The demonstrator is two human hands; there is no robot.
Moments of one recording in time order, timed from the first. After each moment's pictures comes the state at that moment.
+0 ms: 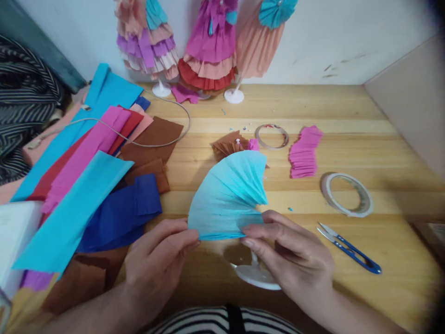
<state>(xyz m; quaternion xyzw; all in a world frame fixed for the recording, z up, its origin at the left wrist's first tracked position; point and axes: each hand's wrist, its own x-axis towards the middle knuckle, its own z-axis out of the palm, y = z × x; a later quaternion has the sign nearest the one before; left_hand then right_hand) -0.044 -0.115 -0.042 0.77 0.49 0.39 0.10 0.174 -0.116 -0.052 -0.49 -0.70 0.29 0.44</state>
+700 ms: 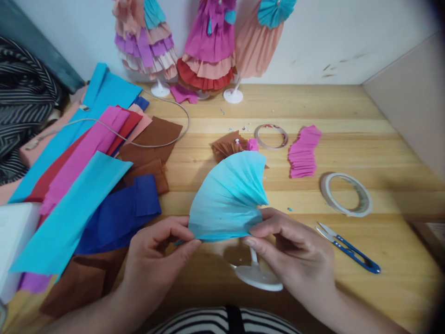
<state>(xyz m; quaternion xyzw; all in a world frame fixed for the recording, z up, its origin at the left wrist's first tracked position) -0.040 -0.114 -0.041 0.59 0.59 0.40 0.38 0.177 -0.114 -0.056 -0.52 -0.65 0.34 0.45</state>
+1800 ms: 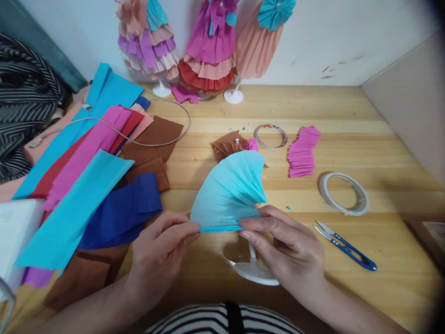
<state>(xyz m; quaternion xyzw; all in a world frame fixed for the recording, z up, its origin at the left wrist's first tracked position) -0.044 -0.114 -0.052 0.75 0.49 0.41 0.19 0.174 -0.113 -0.056 -0.50 -0.70 0.27 0.43</state>
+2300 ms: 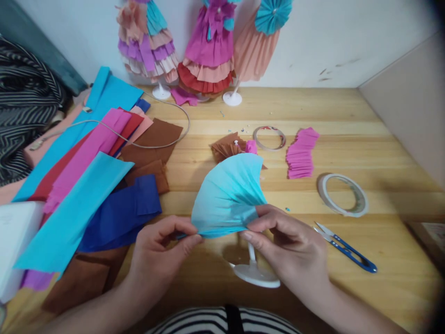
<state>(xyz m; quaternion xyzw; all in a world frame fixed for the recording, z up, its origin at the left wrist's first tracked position) -0.038 -0.112 -0.044 0.58 0.58 0.39 0.41 0.175 -0.111 -0.056 -0.55 -0.64 0.31 0.44</state>
